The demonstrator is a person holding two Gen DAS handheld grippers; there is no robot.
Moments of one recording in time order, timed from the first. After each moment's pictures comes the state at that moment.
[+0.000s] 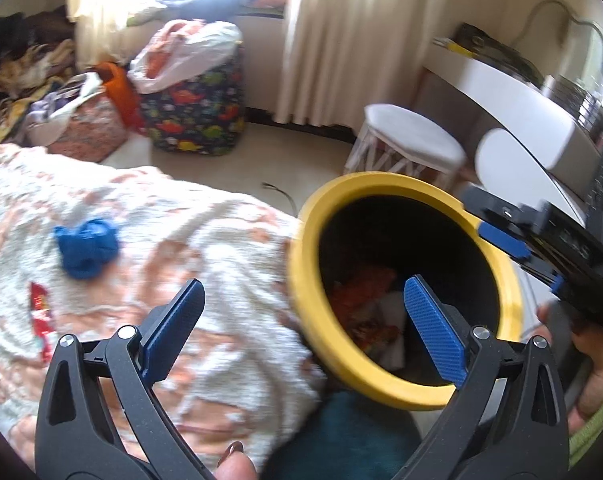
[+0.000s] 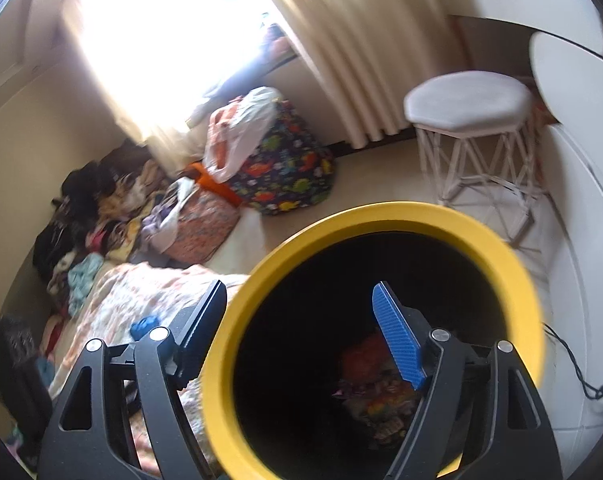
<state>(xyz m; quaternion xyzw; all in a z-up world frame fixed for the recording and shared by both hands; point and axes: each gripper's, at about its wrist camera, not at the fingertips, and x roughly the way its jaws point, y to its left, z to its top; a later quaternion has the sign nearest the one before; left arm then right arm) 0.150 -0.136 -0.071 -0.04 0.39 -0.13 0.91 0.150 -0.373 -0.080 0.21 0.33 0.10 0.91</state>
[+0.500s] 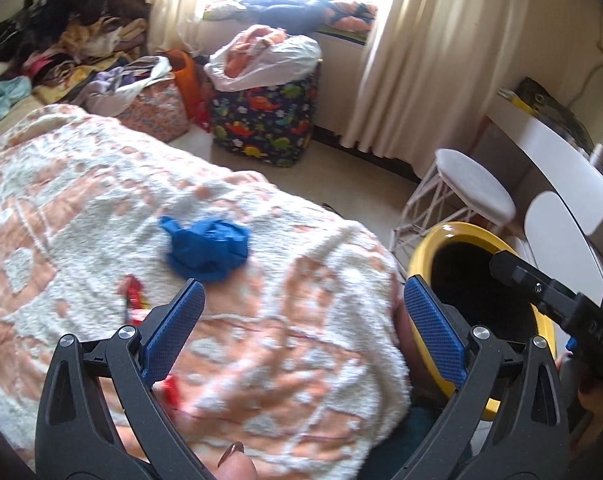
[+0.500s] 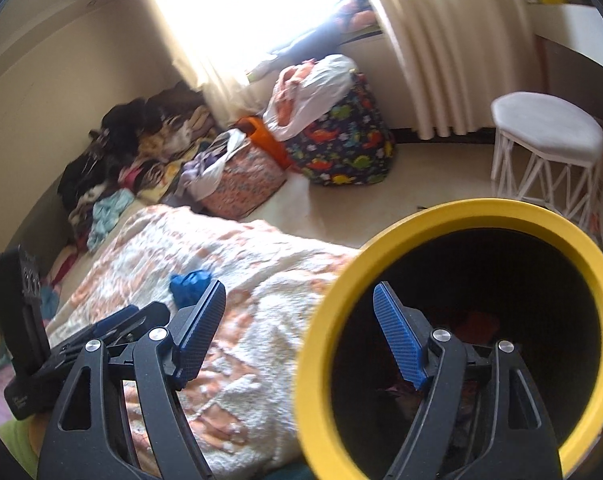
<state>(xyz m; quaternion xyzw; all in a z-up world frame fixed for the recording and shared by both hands) 0.153 -0.040 -0.064 -0.10 0.37 -0.04 0.92 0.166 -0.269 -0.072 0.12 0.35 0.20 0.90</state>
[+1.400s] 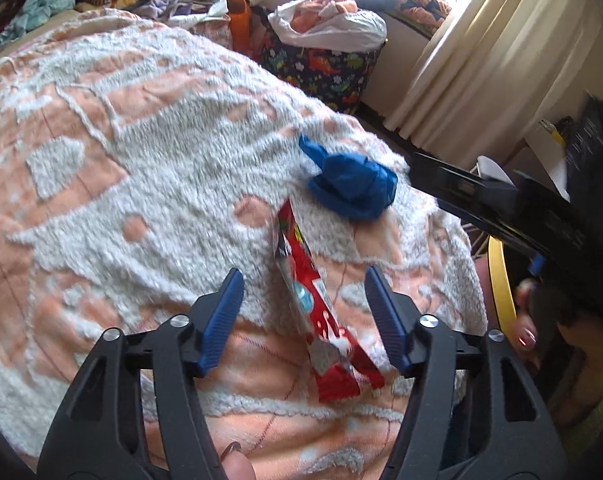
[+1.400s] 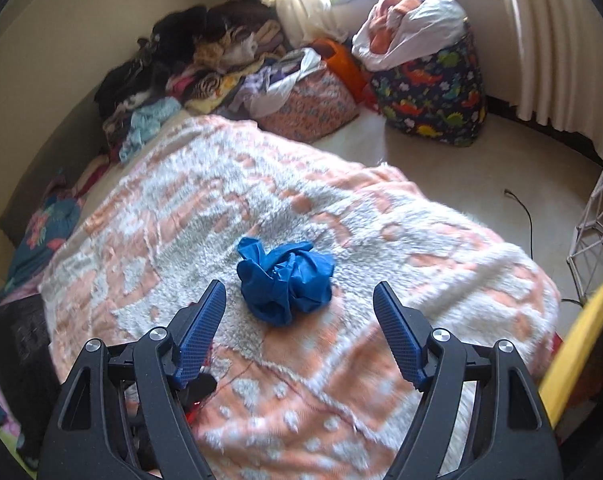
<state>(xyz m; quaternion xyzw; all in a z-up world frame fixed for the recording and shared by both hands) 0.134 0.056 -0.121 -0.19 0.43 -0.01 0.88 0.236 -0.098 -0.116 0.02 0.45 0.31 0.84</state>
